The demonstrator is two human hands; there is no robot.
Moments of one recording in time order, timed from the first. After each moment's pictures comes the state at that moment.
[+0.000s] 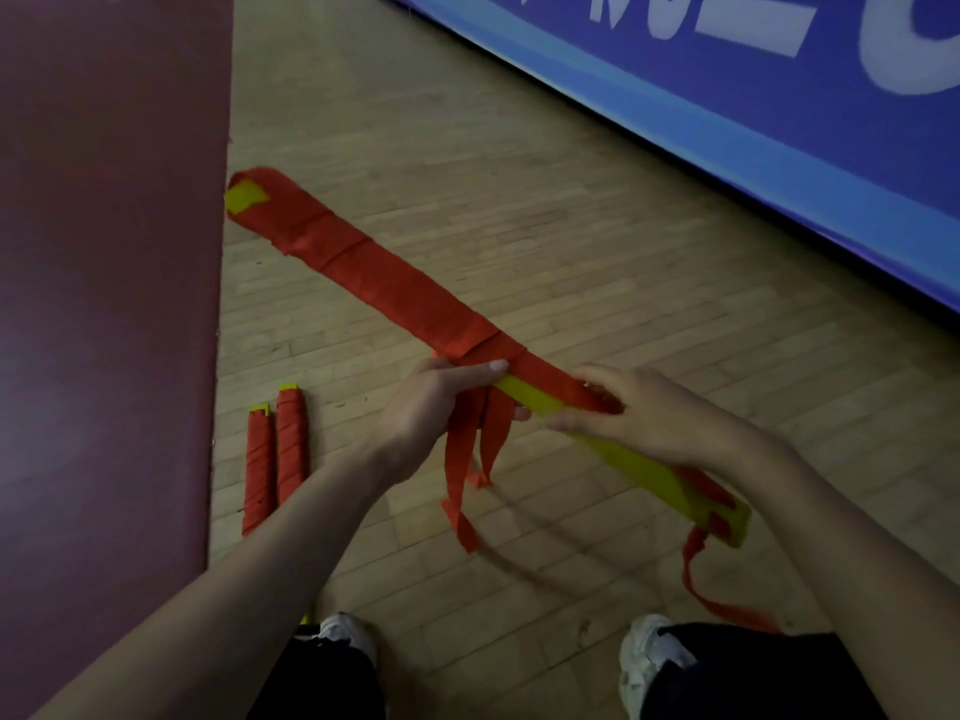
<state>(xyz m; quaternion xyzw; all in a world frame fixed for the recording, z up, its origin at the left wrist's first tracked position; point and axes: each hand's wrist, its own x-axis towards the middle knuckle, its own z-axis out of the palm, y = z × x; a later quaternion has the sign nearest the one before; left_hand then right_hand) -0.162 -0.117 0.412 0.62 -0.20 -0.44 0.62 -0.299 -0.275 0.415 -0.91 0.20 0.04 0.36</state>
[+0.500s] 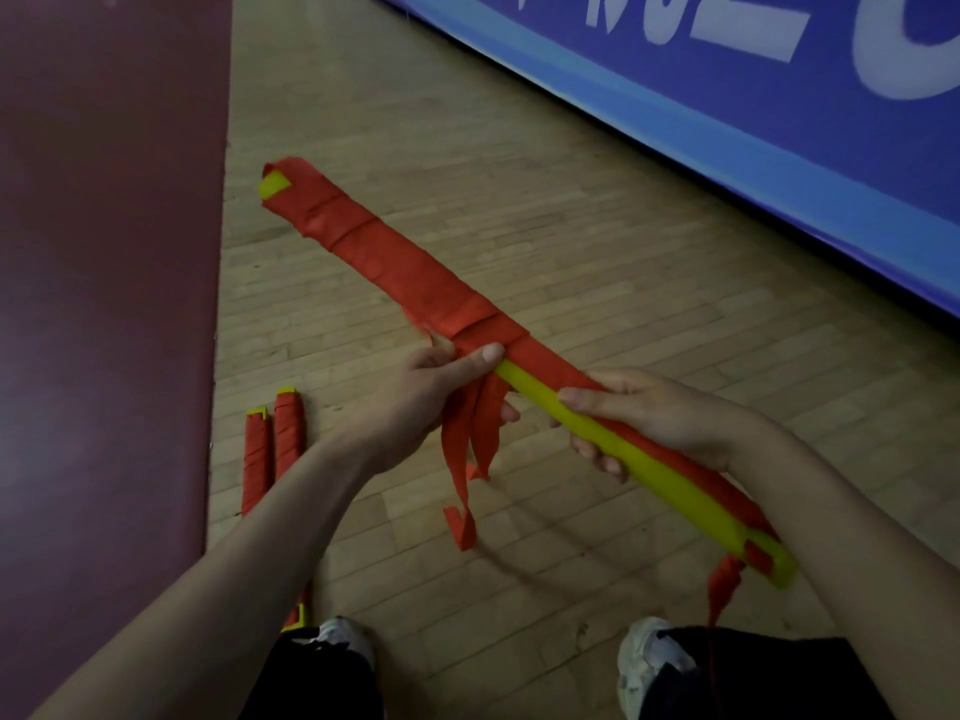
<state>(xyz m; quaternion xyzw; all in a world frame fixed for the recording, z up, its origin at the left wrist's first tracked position) -0.149 -0.113 0.418 0.61 -0.27 -0.46 0.58 -0.303 -0.275 0.421 -0.70 0.19 0.10 0.68</state>
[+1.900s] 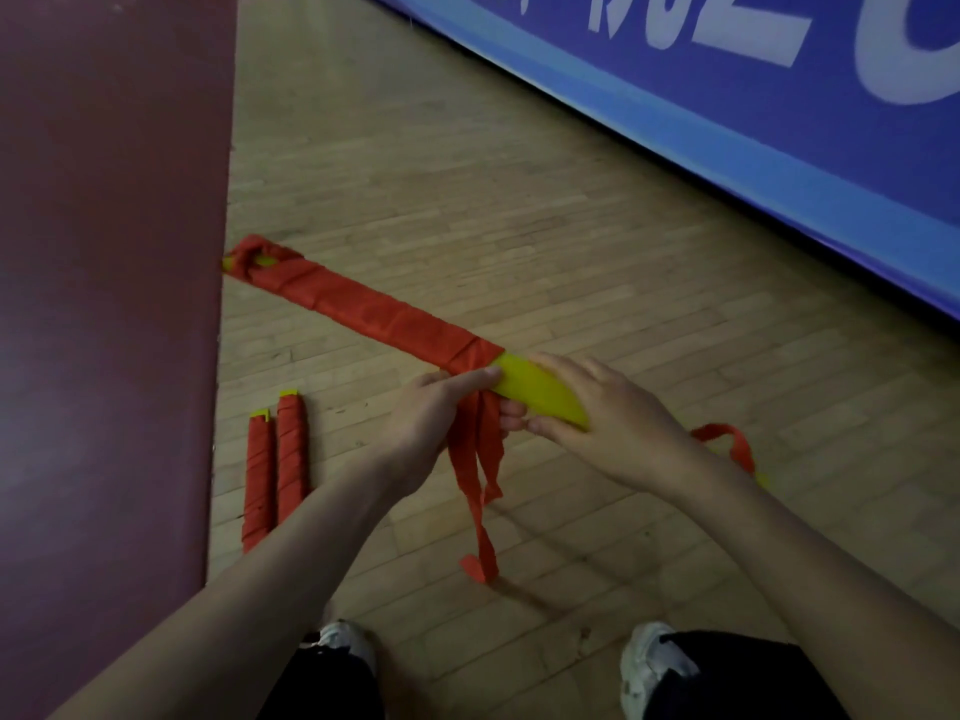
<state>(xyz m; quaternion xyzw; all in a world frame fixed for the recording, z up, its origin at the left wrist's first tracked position) -0.162 -0.120 0.405 0.62 -0.14 -0.44 0.64 -0.283 -0.258 0.394 -0.96 0.18 -0.08 0.21</state>
